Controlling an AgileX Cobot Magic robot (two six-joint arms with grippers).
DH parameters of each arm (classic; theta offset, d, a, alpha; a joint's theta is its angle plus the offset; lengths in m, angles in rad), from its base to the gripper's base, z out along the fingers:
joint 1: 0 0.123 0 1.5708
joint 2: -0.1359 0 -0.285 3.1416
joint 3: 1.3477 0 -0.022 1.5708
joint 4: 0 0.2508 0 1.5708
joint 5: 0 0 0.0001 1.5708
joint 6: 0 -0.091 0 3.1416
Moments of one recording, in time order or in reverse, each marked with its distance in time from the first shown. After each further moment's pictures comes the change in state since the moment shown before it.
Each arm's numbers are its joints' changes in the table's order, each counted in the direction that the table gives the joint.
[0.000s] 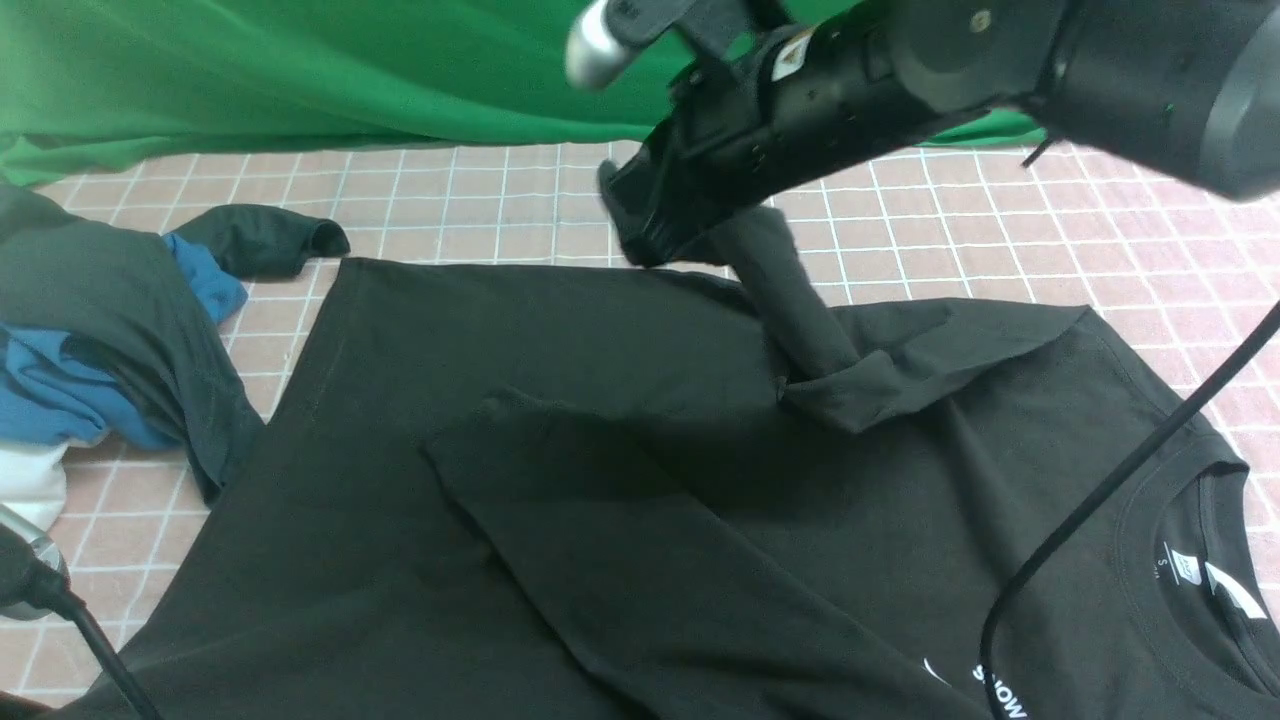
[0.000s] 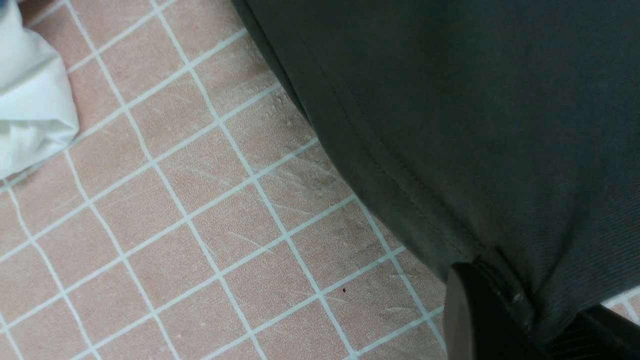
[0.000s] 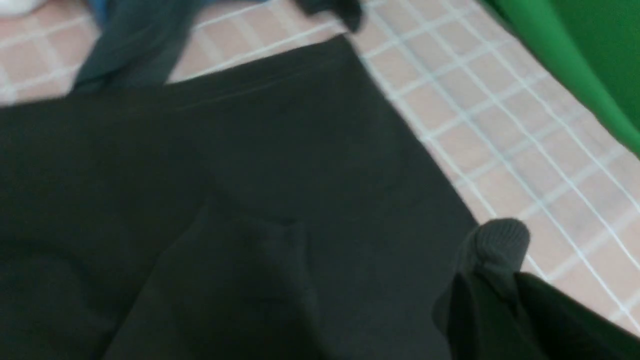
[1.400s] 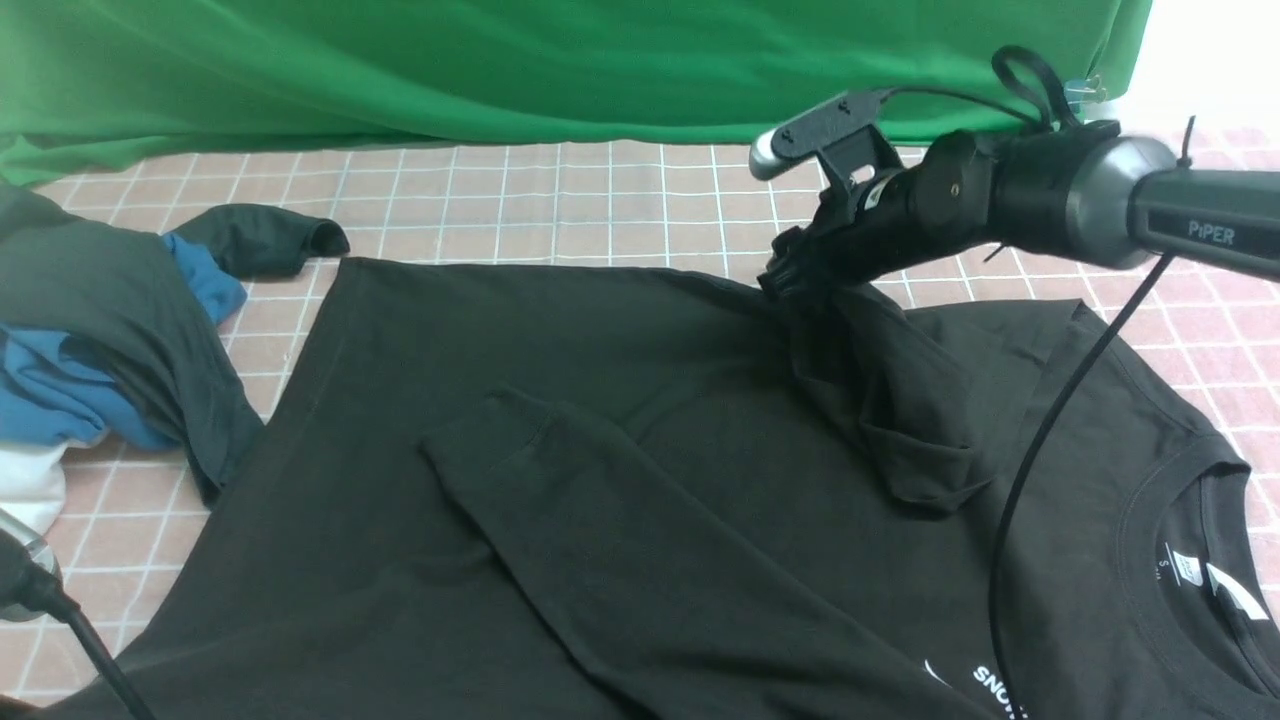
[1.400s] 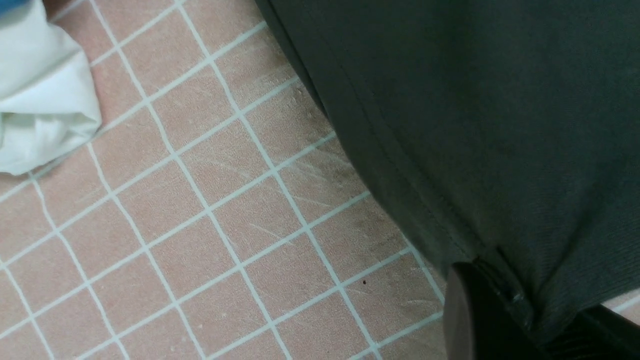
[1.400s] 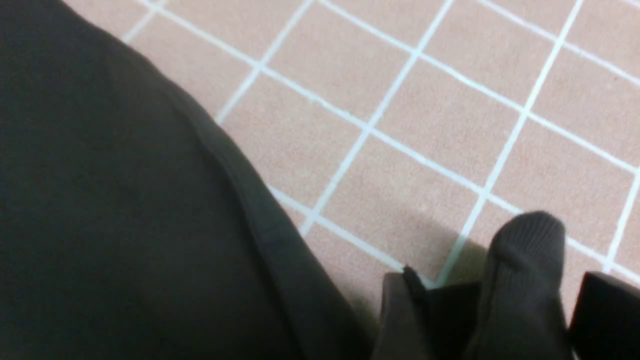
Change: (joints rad) right arm -0.268 -0.366 0.000 -0.141 0.295 -0.330; left arm 0.000 0.000 0.000 0.034 -0.004 -0.001
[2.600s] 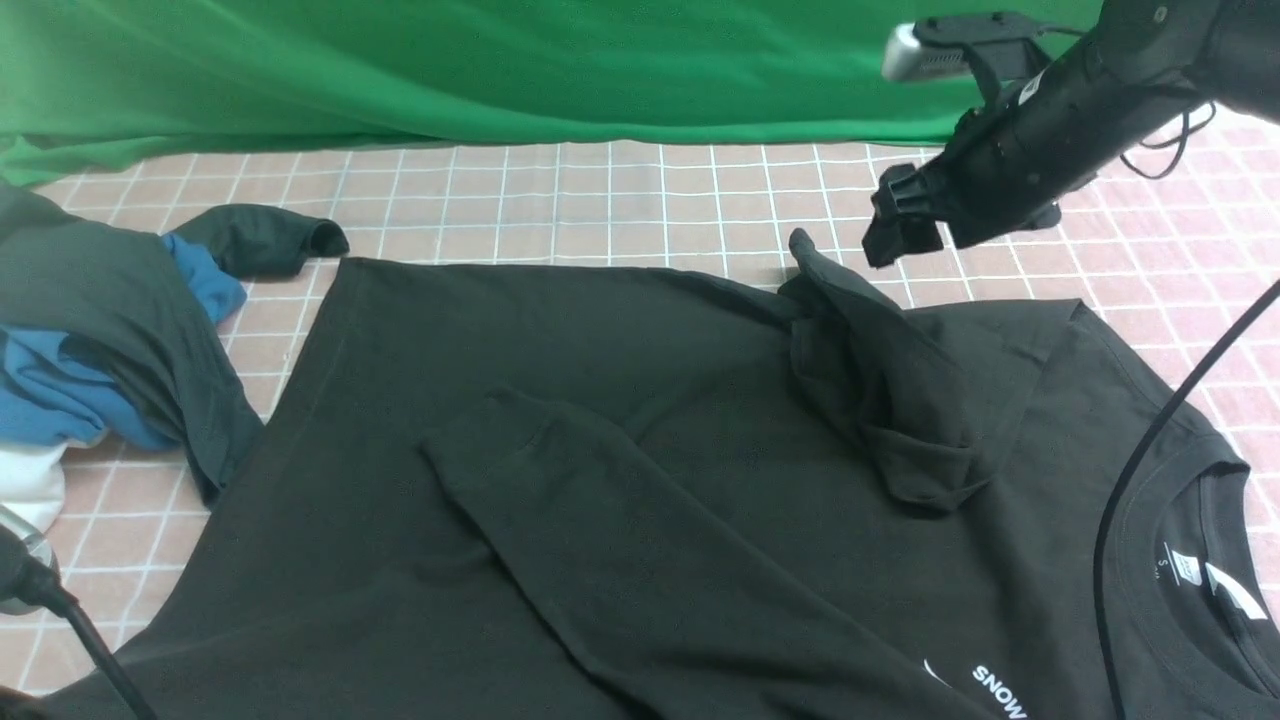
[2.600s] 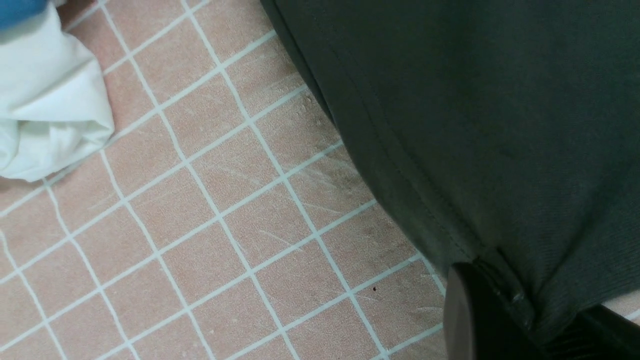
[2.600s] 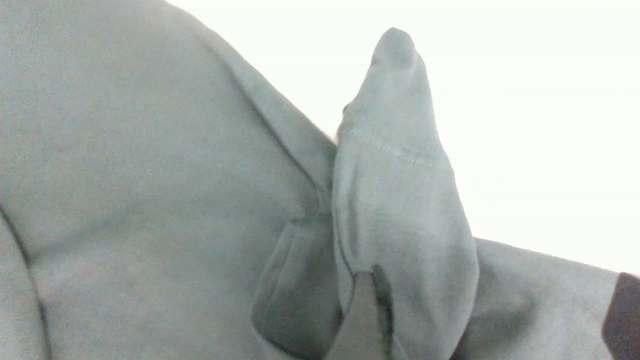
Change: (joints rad) right arm -0.120 0.234 0.000 0.033 -0.507 -0.177; left arm 0.000 0.000 0.000 0.020 0.016 0.000
